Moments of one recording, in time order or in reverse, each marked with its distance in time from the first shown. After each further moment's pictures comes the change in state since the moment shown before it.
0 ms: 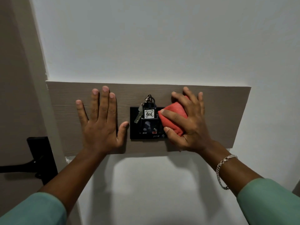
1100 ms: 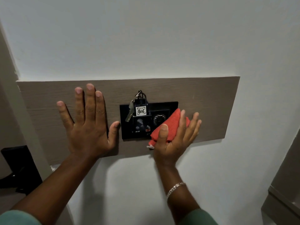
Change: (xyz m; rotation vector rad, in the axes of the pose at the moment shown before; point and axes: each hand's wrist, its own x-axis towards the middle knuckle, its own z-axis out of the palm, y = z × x) left_hand -0.001 -0.001 0.000 -0.009 -0.011 0.022; right_hand -0.040 -0.078 0.075 0.036 0.527 0.946
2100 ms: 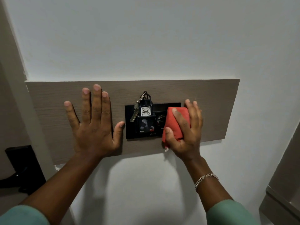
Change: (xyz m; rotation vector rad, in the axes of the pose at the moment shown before) left_hand 0.000 0.000 0.002 0.010 0.018 0.003; right_hand 0.052 0.029 -0.028 0.004 -0.241 -0.569
